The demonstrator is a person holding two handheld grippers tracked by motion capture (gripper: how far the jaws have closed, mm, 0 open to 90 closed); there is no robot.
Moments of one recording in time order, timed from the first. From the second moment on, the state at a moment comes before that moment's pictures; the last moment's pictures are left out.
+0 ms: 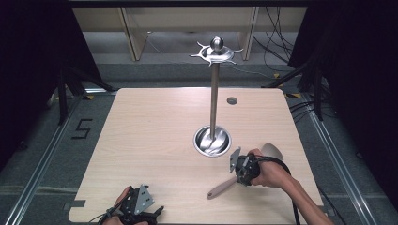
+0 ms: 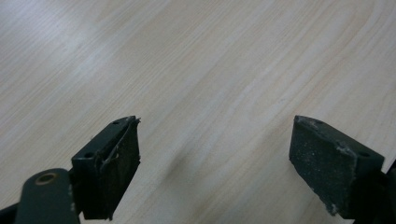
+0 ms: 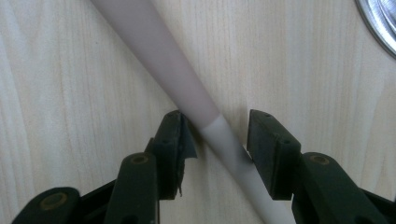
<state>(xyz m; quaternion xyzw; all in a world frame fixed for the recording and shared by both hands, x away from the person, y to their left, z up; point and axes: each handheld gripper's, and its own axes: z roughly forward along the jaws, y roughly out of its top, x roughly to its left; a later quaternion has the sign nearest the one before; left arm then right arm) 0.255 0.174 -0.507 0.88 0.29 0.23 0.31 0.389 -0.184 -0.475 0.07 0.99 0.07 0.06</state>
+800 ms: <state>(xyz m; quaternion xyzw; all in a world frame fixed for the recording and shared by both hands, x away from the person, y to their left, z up) 0.253 0.174 -0.507 0.87 0.30 0.23 0.31 0.386 -0.168 -0.473 -0.01 1.00 0.00 0.07</state>
